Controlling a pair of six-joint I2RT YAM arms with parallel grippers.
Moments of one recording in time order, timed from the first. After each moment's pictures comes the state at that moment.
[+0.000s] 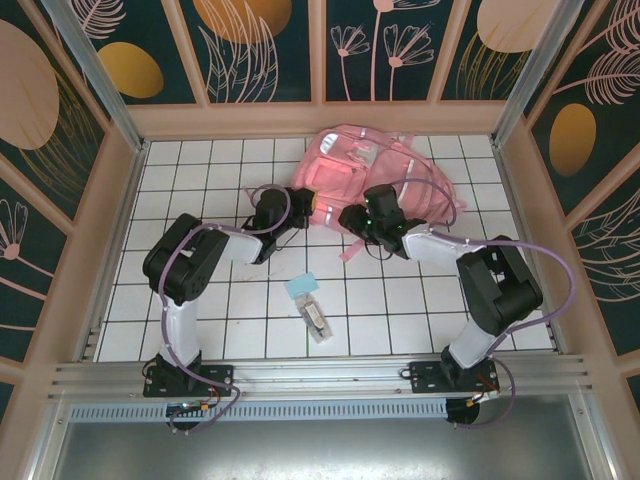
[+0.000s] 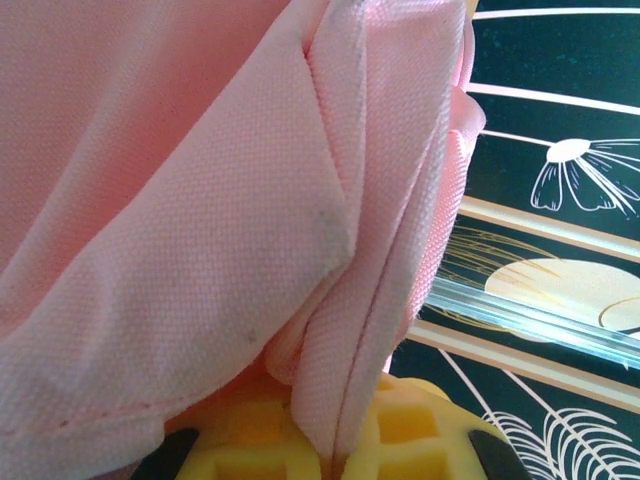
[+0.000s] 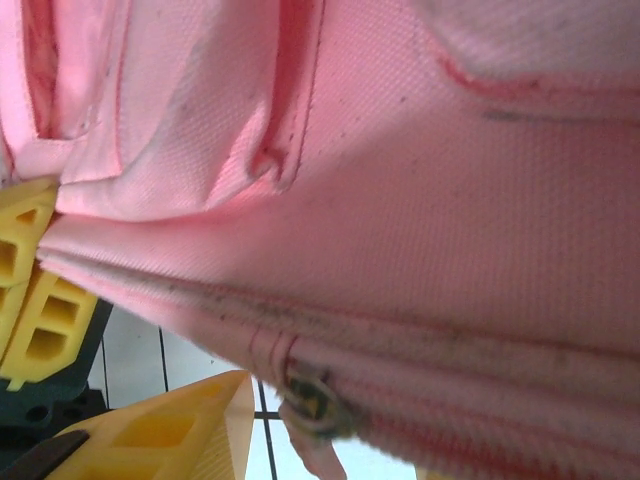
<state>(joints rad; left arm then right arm) -0.53 1.99 0.94 0.80 0.12 -1.76 0.54 1.66 0.92 0.02 -0.11 0.92</state>
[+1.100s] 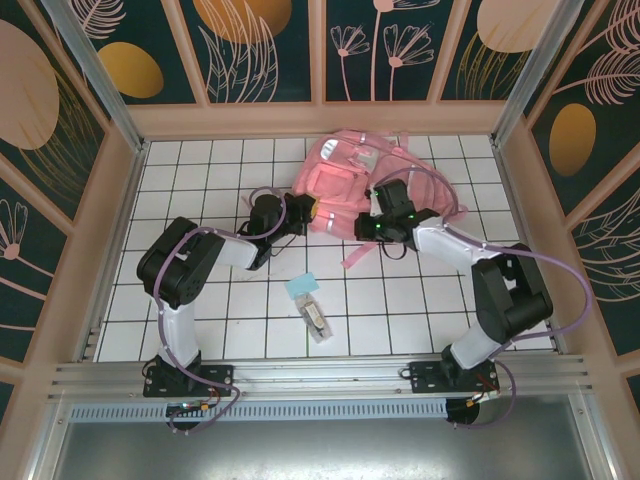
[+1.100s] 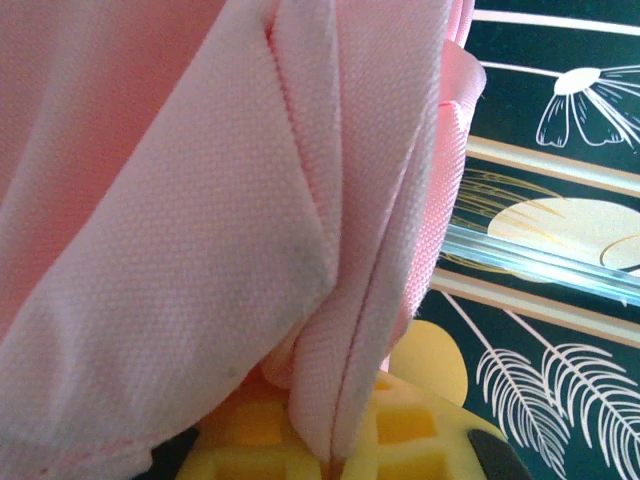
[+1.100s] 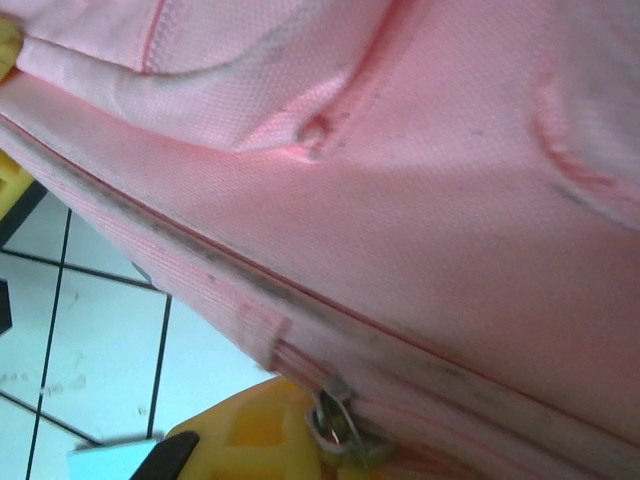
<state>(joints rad) -0.52 1.96 0.87 0.86 0.23 -1.72 0.45 1.57 0.97 -0.31 -0.22 0.41</state>
